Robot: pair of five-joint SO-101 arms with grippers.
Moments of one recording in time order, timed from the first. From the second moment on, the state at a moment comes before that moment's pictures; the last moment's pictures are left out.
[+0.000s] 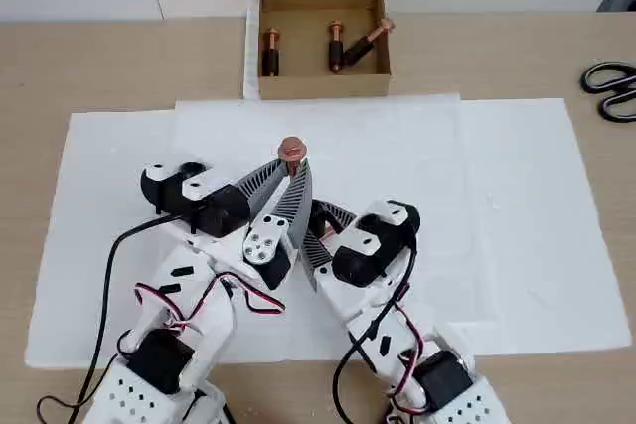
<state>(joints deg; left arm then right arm) 28.0 -80.0 73.7 21.1 18.5 -37.4 -102.8 96.0 23.3 -5.7</state>
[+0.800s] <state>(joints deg) 27.9 -80.5 76.1 20.1 18.4 -39.9 -102.7 96.0 23.4 -5.7</state>
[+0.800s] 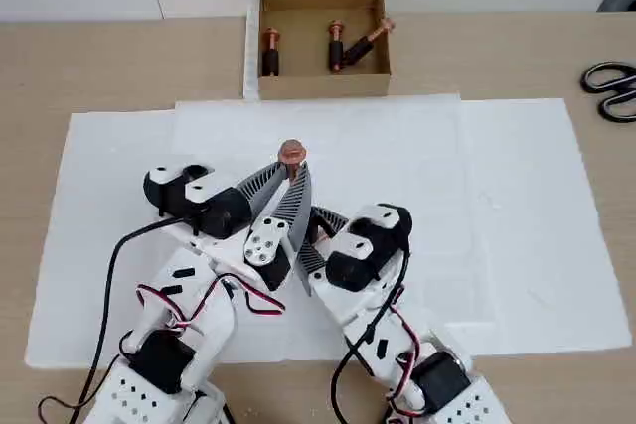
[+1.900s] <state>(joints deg) 28.3 -81.1 78.3 27.1 16.5 -39.2 -102.6 96.0 23.4 -5.8</state>
